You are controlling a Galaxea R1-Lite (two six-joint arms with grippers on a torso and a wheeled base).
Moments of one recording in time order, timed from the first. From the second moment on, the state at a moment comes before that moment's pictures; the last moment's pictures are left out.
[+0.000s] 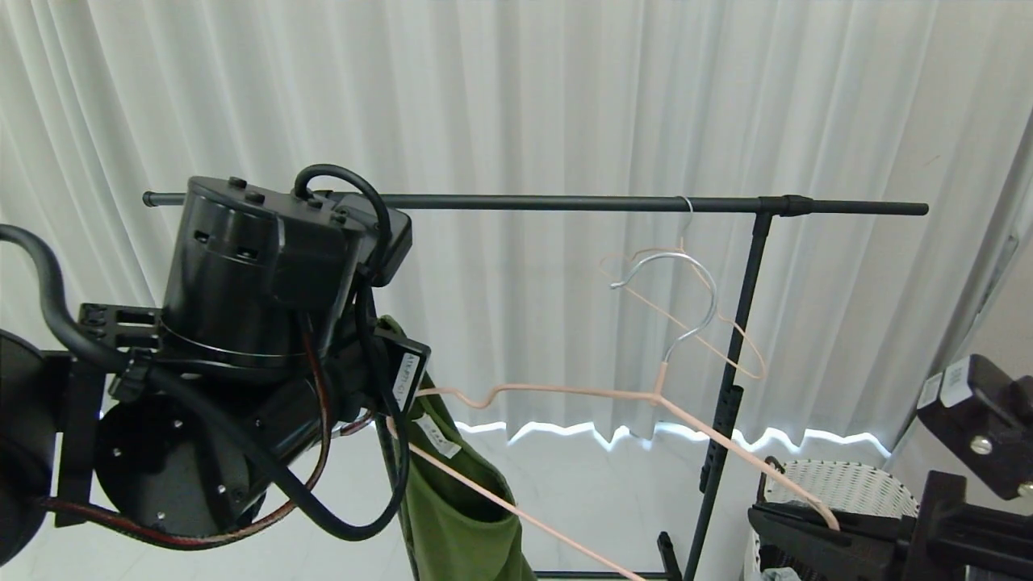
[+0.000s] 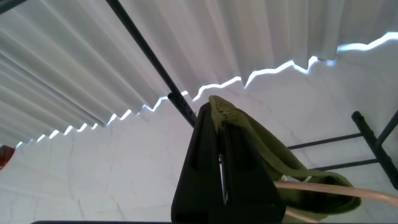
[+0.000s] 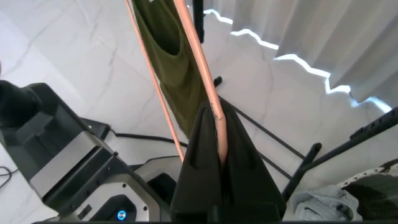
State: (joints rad) left arm -0.77 1.50 -0.99 0.03 0.70 0.06; right arm 1.19 1.17 -0.65 -0.09 -0.29 0.33
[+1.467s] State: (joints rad) left arm -0.72 1.52 -1.03 0.03 0.71 0.03; right arm 1.15 1.43 -0.67 -0.32 -0.34 0.40
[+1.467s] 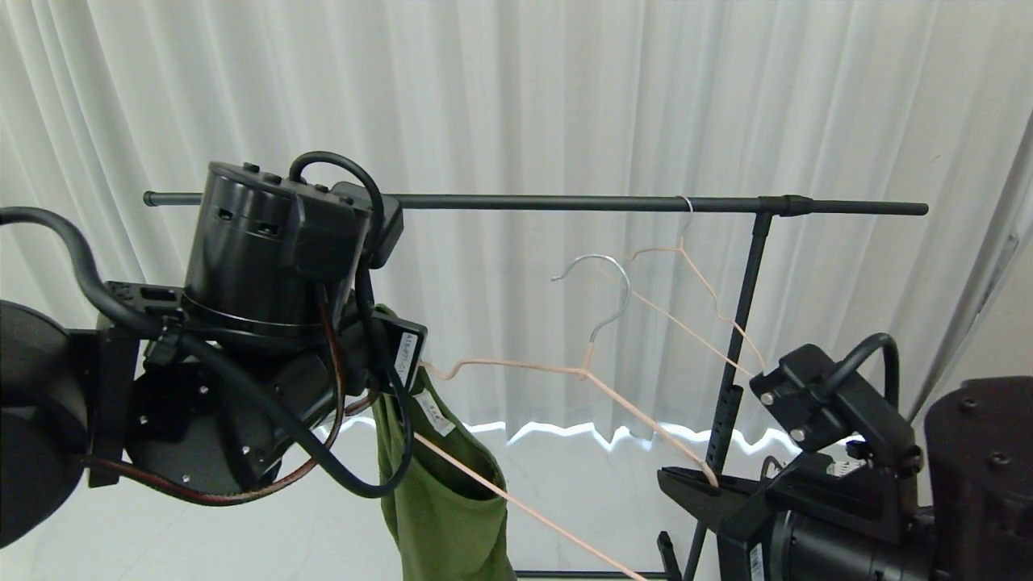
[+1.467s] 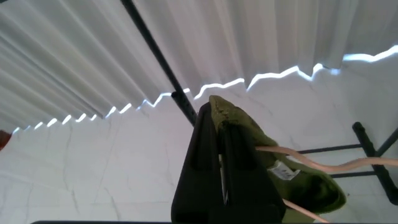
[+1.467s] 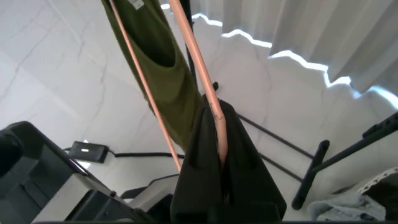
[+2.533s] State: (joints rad) left arm -0.76 1.56 -1.07 0.03 0.71 -0.08; right arm 1.16 1.66 -0.82 -0.39 -0.46 0.51
